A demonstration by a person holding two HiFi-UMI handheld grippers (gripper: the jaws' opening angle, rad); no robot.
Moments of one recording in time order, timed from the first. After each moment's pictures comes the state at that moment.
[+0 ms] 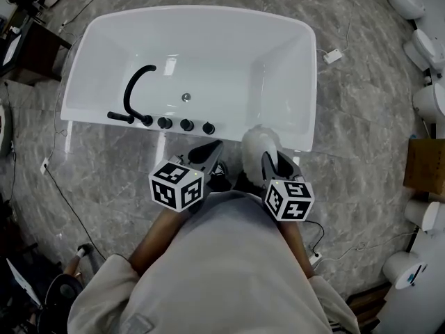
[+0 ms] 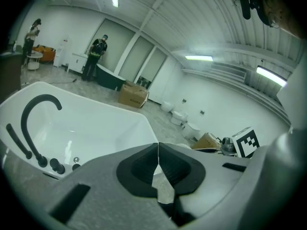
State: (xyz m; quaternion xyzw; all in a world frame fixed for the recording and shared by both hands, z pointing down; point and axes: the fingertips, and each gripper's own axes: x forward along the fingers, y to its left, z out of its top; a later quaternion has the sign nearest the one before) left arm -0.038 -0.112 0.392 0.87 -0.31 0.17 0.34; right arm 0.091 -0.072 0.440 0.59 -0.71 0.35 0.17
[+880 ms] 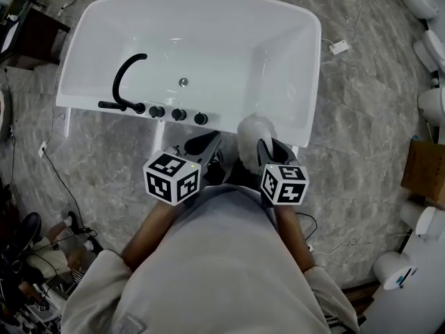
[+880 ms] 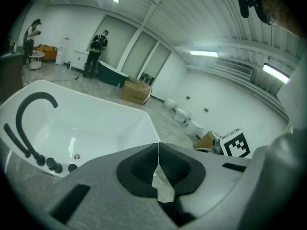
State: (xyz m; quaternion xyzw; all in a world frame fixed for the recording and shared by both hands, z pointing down) left arm -0.012 -0.131 0.407 0.86 -0.32 0.19 0.35; right arm 0.111 -0.104 0.483 0.55 -0.72 0.37 0.20
